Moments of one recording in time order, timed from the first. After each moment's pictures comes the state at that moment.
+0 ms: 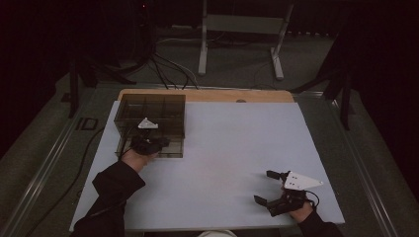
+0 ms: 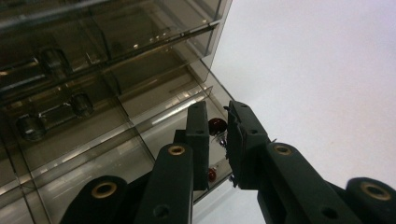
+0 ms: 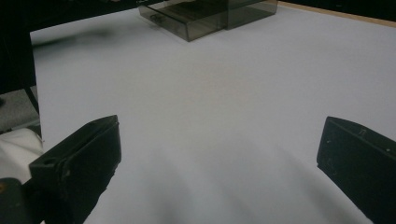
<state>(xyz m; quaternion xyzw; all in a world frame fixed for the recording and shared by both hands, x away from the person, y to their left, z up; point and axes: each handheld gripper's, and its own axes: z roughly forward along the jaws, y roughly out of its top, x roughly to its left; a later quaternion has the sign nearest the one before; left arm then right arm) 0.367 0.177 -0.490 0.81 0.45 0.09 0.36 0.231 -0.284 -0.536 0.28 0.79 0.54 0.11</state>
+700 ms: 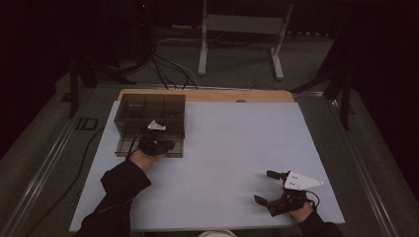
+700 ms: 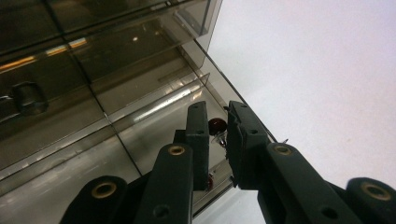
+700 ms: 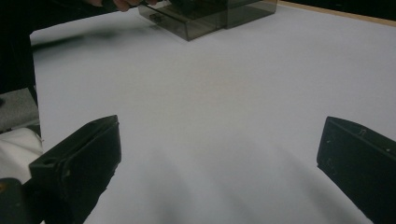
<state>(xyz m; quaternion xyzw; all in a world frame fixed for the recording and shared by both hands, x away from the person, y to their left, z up) 0.377 0.160 -0.509 0.82 0.45 0.08 0.33 0.232 -0.285 -0.536 0.28 0.79 0.53 0.11</state>
